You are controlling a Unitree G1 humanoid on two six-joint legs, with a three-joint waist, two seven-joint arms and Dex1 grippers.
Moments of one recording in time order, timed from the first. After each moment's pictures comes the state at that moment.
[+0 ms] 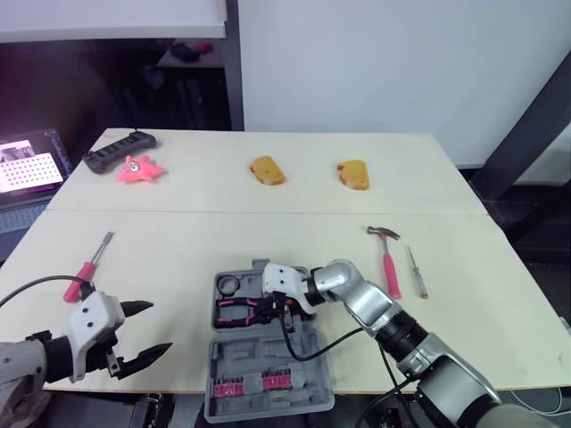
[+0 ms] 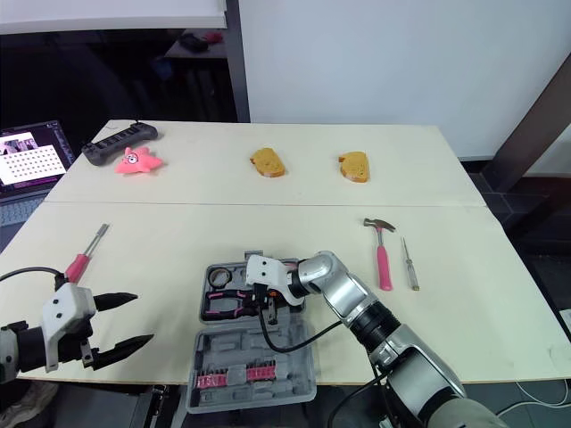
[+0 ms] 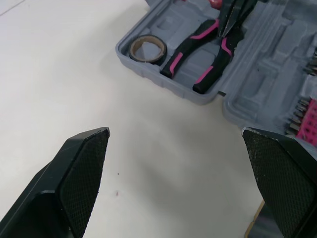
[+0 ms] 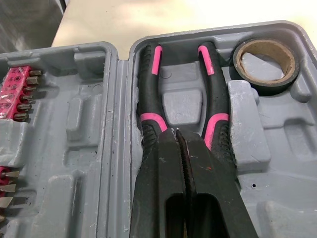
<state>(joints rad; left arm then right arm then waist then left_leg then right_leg) 0.47 0.82 0.44 -0.37 -0.38 0.25 -1.08 -0.57 -0.28 0.60 0.29 -0.02 0.32 1.09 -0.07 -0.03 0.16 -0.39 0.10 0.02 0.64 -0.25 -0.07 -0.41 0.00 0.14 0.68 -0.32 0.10</state>
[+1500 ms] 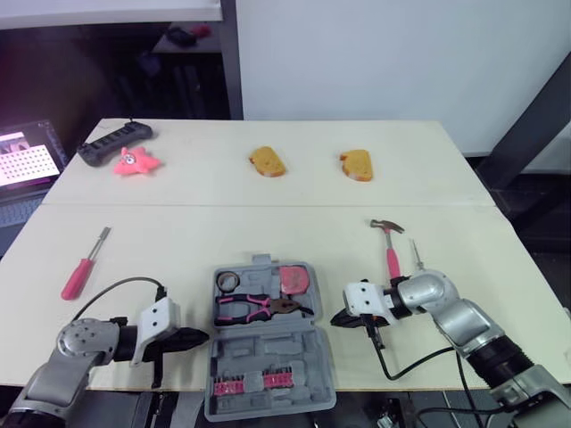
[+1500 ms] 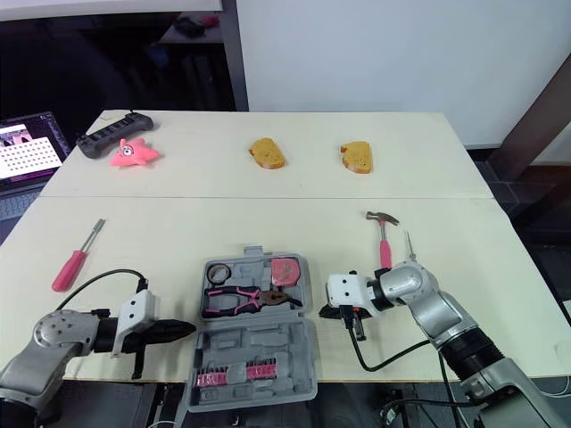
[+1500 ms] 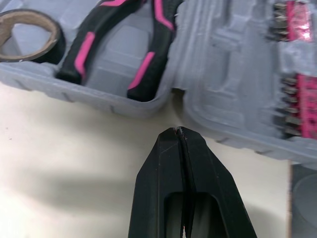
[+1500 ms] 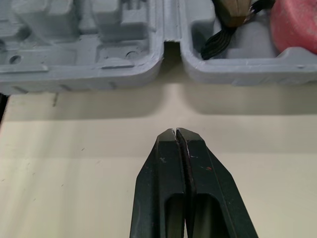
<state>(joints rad) 0.11 0.76 -0.02 0.04 -0.23 -0.03 -1.21 -0.33 -0.70 0.40 0.11 -0.01 0.02 1.25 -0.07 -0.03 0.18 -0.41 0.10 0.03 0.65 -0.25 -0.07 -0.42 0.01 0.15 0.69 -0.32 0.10</state>
